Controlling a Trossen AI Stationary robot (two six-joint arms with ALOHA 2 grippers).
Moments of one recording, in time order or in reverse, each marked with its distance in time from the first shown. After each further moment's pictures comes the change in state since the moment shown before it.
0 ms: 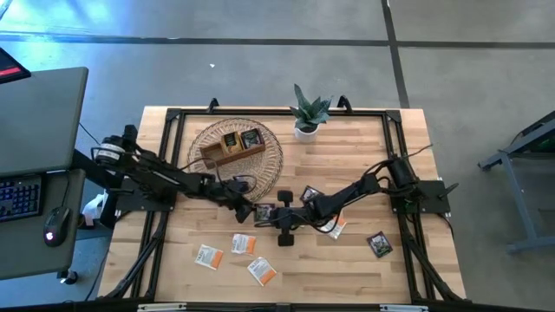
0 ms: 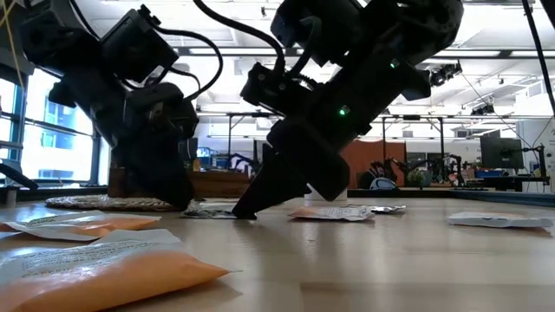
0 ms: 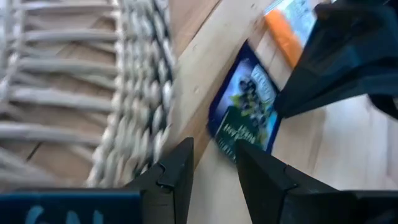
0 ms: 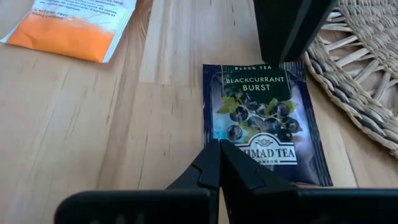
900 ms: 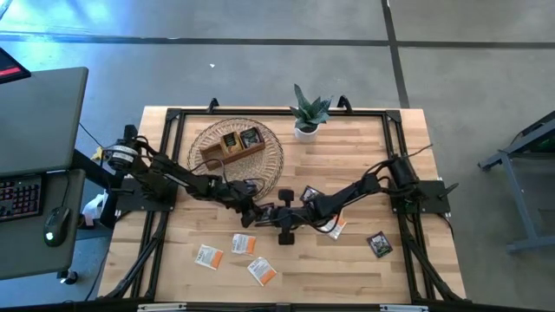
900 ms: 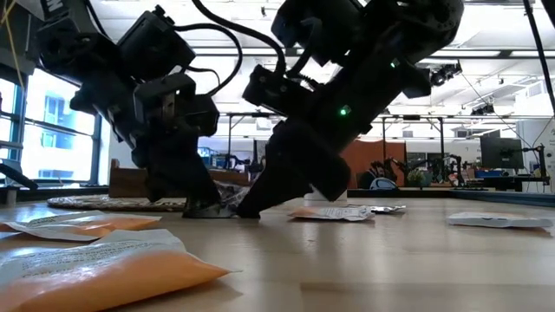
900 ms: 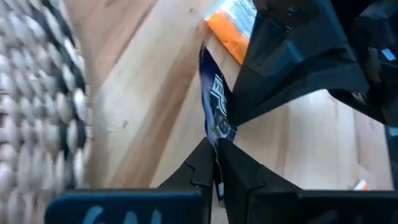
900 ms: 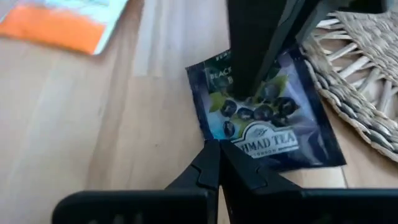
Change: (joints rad) left arm 0.000 0.119 0.072 0.123 0.113 0.113; right arm 0.013 -0.016 -0.001 0.002 0.000 0.008
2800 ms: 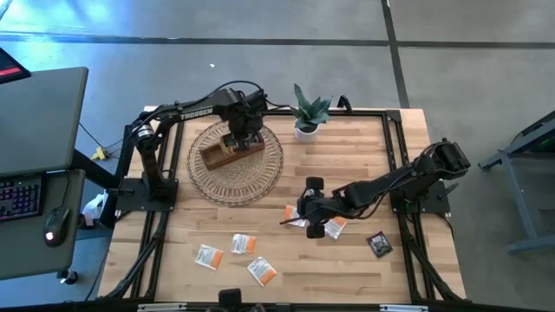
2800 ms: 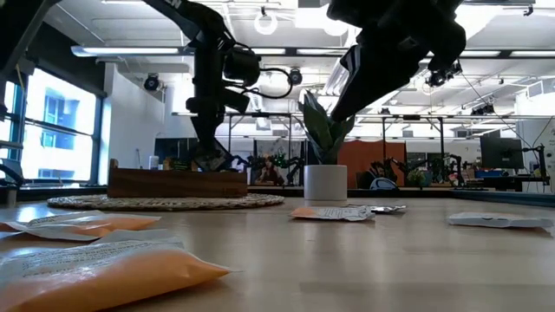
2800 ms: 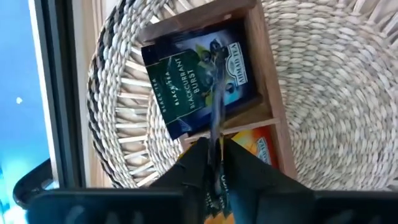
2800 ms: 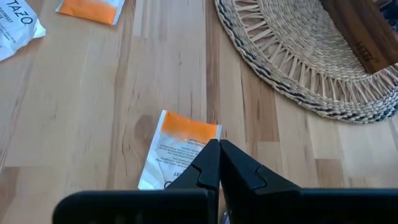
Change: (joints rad) left arm 0.687 0.176 0.998 -1.597 -0.218 1.147; right arm 0.051 -0.466 -0.100 -0.498 0.077 0.071
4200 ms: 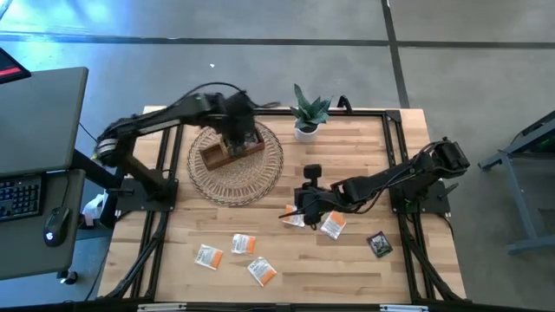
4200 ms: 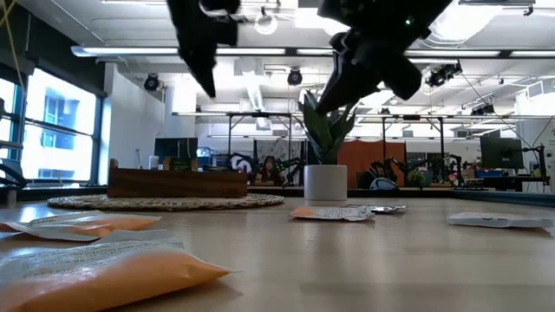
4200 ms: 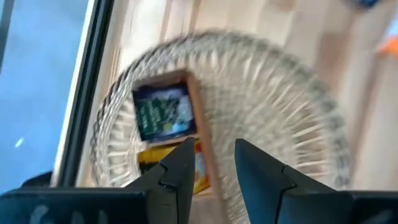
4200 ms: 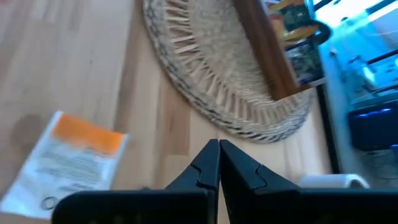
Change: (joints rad) left arm -0.150 -0.334 -0.052 0.029 0.065 -0.215; right arm -0.051 -0.001 0.001 0.048 0.228 -0.280
